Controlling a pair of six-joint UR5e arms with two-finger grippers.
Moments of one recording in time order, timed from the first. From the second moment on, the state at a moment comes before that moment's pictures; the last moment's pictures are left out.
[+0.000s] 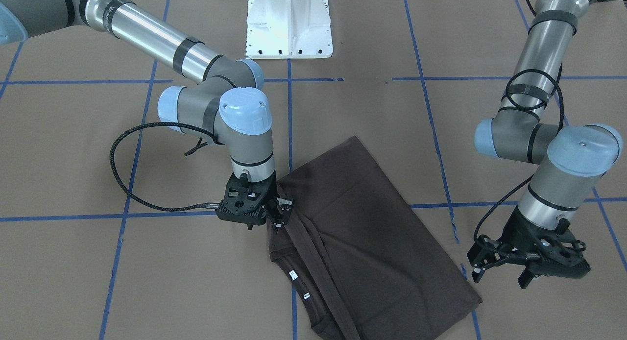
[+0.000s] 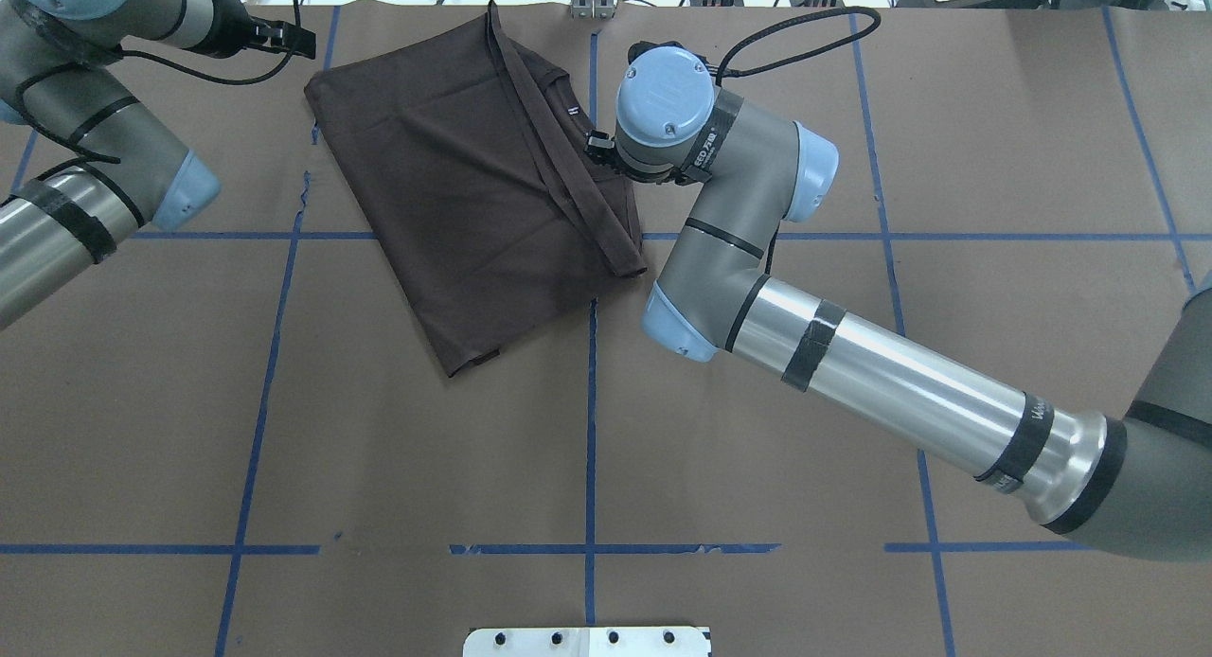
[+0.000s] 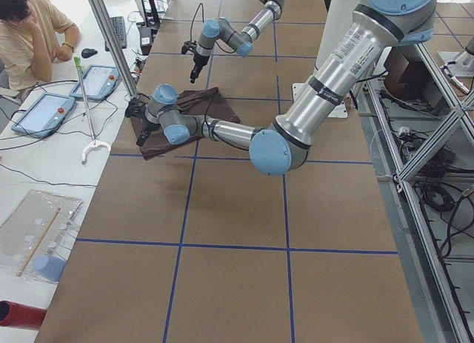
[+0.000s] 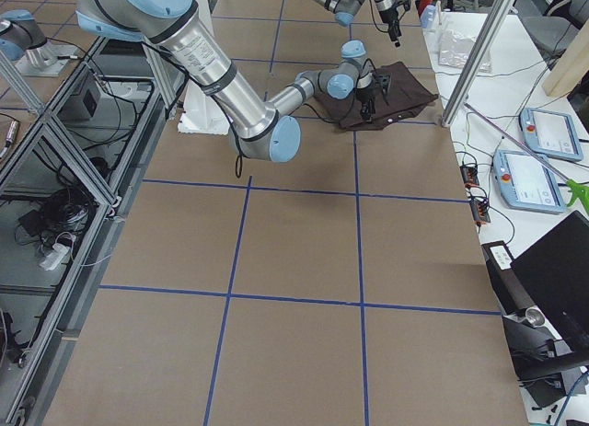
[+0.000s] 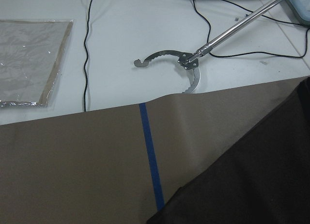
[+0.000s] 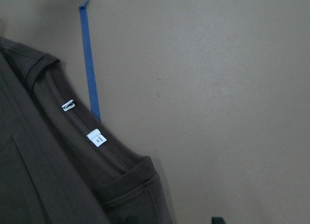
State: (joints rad) left arm -1.04 -2.22 -1.07 -2.42 -1.89 -0.78; right arm 0.66 -0.64 1.14 -1.23 1.66 1.36
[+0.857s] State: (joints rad) left arm -1.01 -2.22 -1.07 -2.42 -1.89 -0.79; right arm 0.63 -0.57 0.97 -1.13 1.63 1.36
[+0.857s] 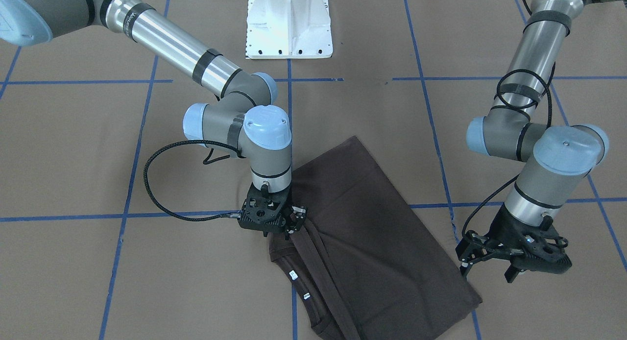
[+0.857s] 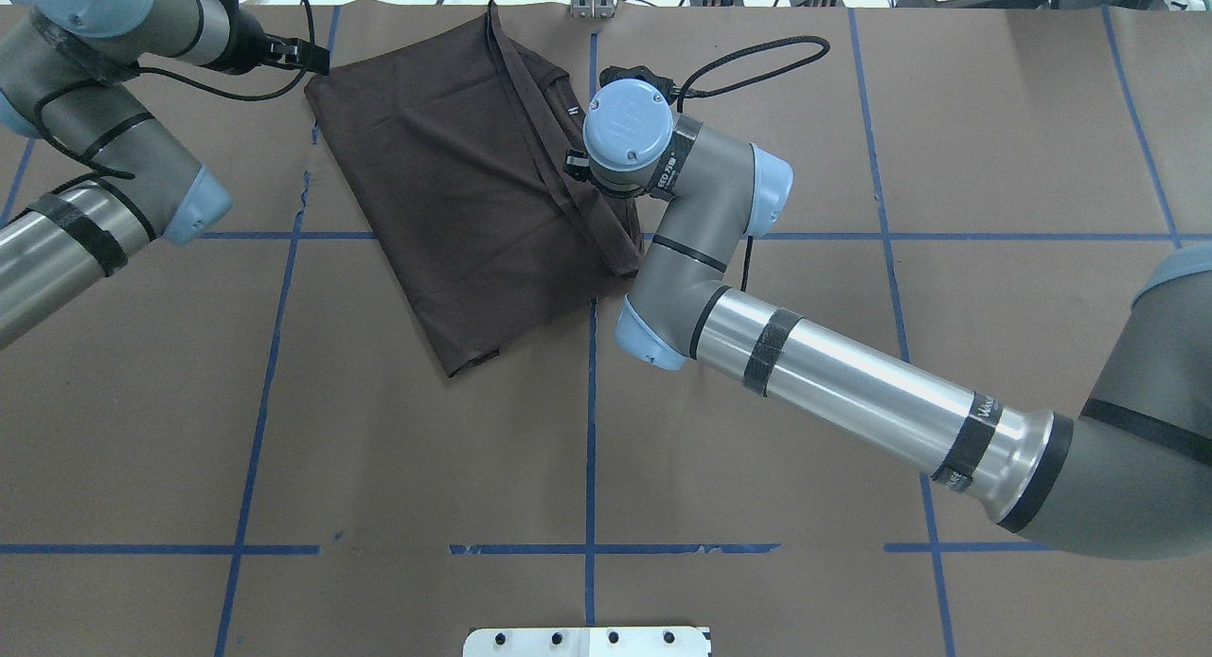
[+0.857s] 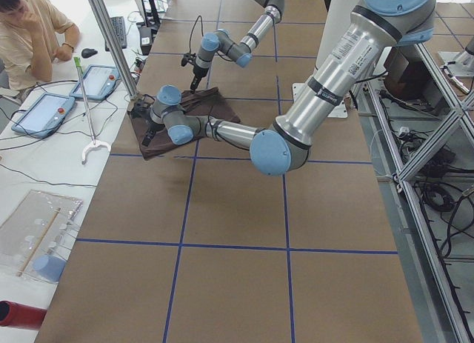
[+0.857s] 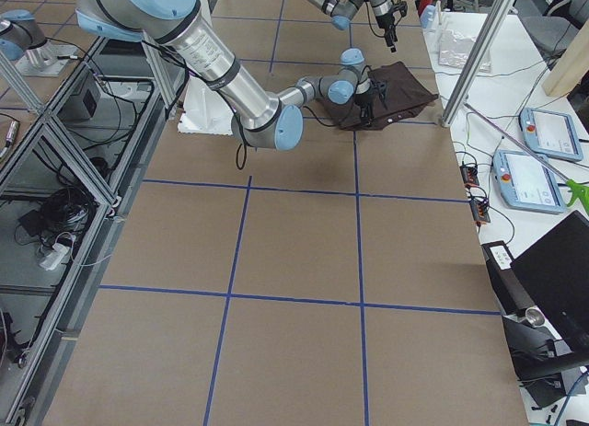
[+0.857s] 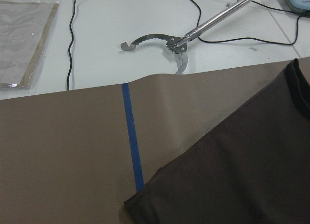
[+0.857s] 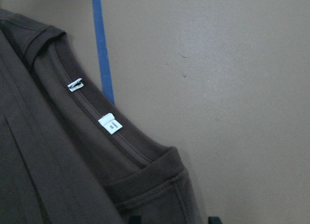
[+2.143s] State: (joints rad) left arm -1.01 -2.21 -1.07 -2.42 -1.89 -0.79; right arm 0.62 -0.58 0.98 -1.16 1.61 1.39
